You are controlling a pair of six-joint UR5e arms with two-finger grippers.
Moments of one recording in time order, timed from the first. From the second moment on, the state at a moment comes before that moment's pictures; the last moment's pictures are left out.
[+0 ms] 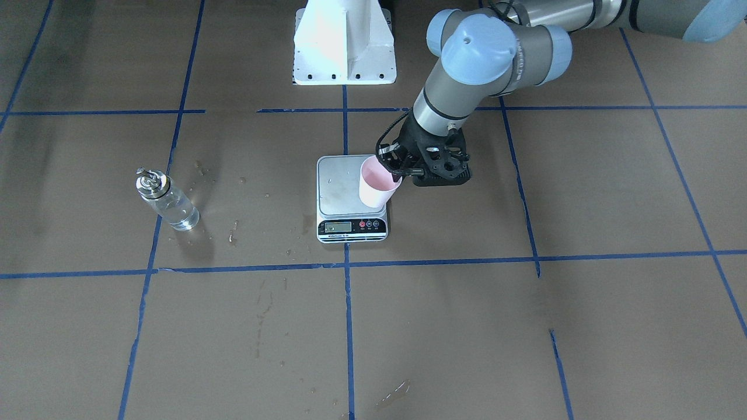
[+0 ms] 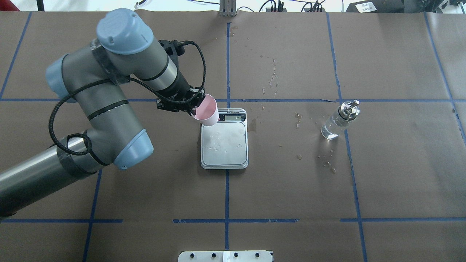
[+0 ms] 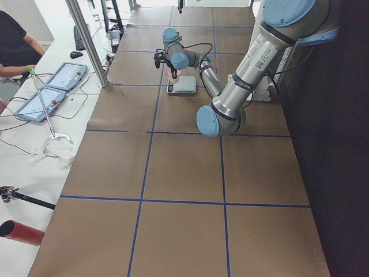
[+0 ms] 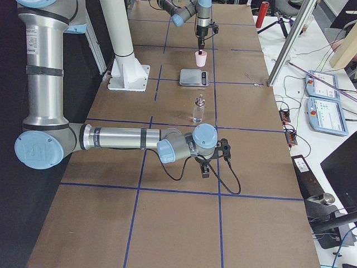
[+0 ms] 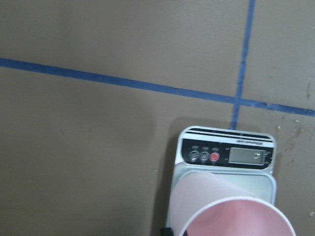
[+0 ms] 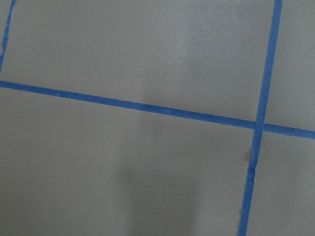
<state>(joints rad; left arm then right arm) -0.68 -2.29 -1.66 -1.67 -2.13 -1.31 1.43 -1.62 1.61 -1.26 2.47 0.16</state>
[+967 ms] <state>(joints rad) -0.60 -2.32 -1.62 -1.70 -2.09 -1.33 1.43 -1.63 1.61 -1.26 2.47 0.16</state>
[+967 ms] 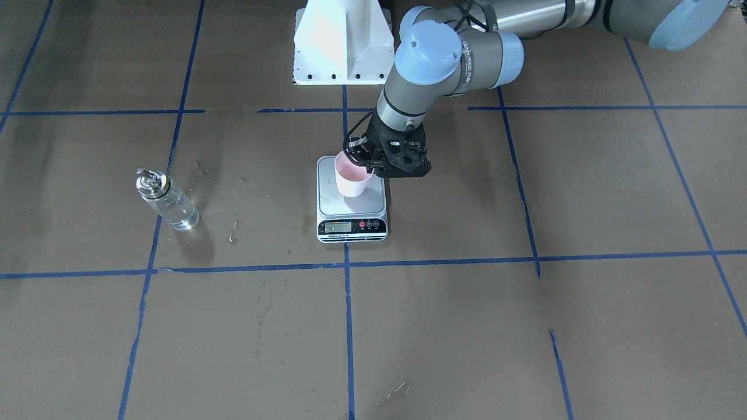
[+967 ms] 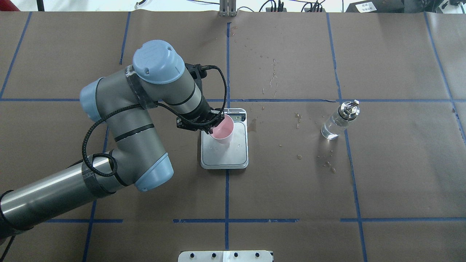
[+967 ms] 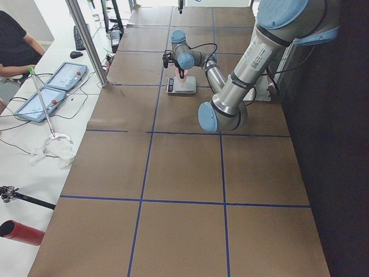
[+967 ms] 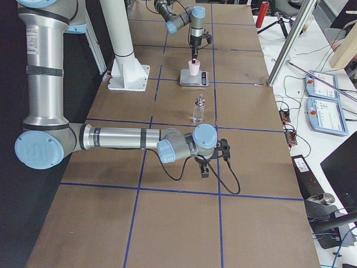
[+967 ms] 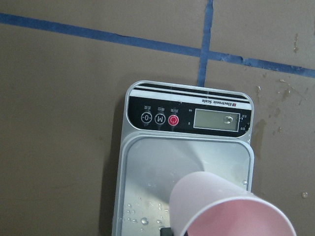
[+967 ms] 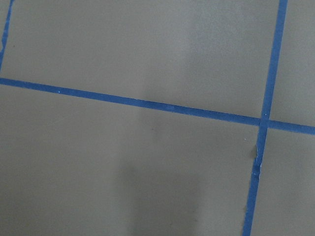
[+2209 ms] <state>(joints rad) -0.66 -2.24 -1.81 -1.75 -2.12 -1.32 1.31 -1.61 1.82 -1.19 2.47 0.53</state>
